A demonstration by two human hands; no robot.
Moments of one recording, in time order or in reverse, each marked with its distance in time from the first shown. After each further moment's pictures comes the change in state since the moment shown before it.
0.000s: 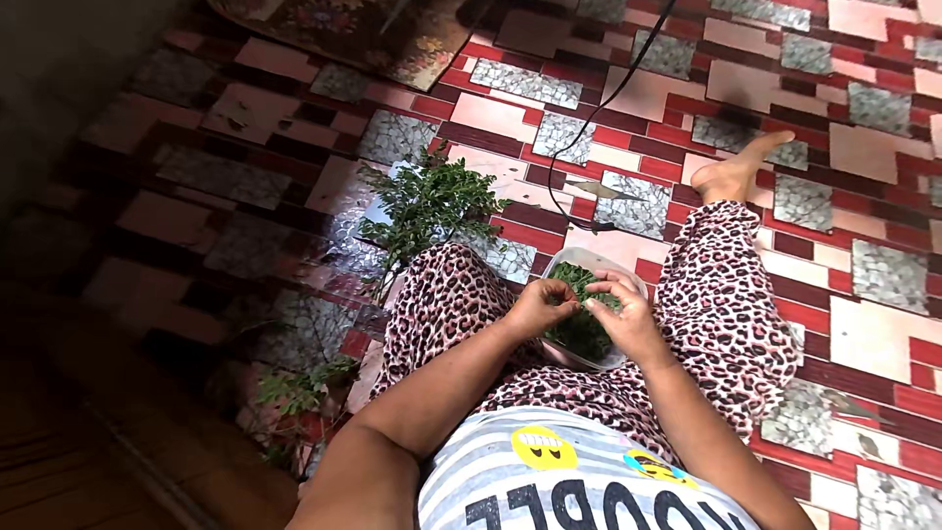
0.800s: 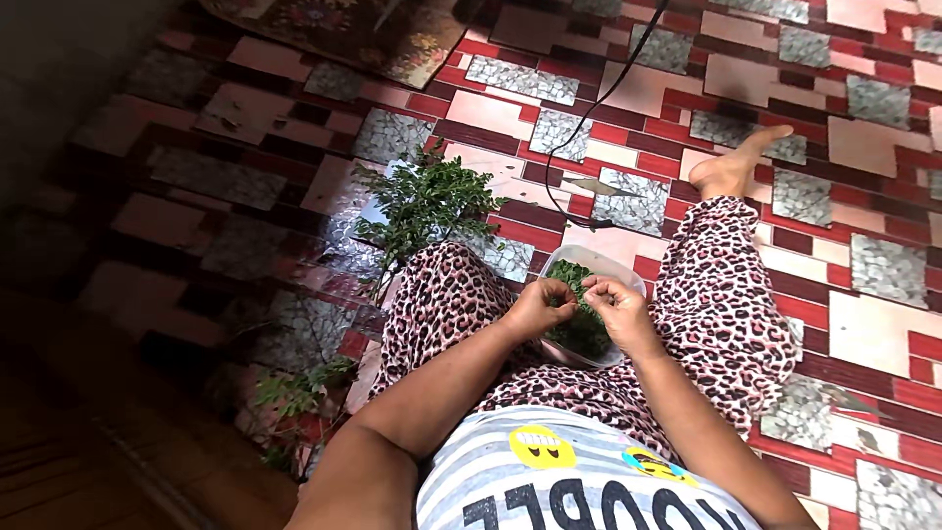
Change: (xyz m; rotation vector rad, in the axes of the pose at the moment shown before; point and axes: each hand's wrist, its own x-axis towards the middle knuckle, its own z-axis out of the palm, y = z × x) left_hand 0.001 0.001 0.001 0.054 -0.047 -0.007; right_hand 0.002 0.008 0.009 0.226 0.026 0.084
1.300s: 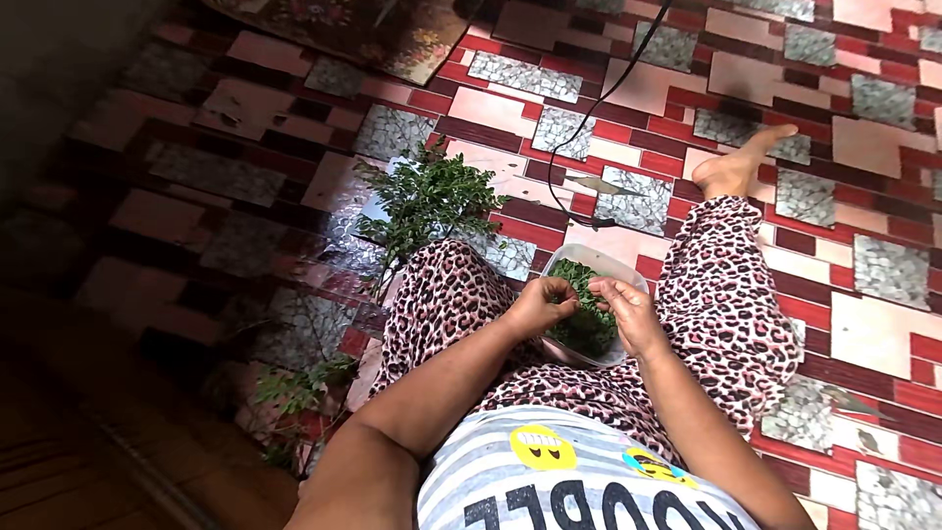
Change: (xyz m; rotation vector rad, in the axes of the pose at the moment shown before) left_hand -0.001 0.003 -0.003 -0.034 0.007 -0.023; right_hand 0.002 0.006 -0.007 0.155 0.016 0.238
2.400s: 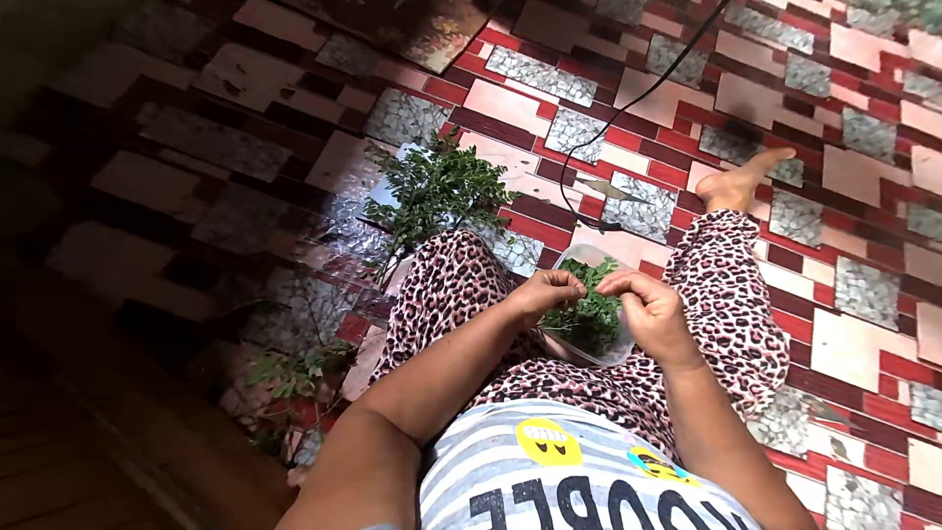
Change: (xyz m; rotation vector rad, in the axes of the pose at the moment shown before) left_hand -0.005 0.008 -0.009 -0.538 -0.005 -0.236; right_hand -0.018 -0.062 0.004 -0.422 -0.092 -0.632
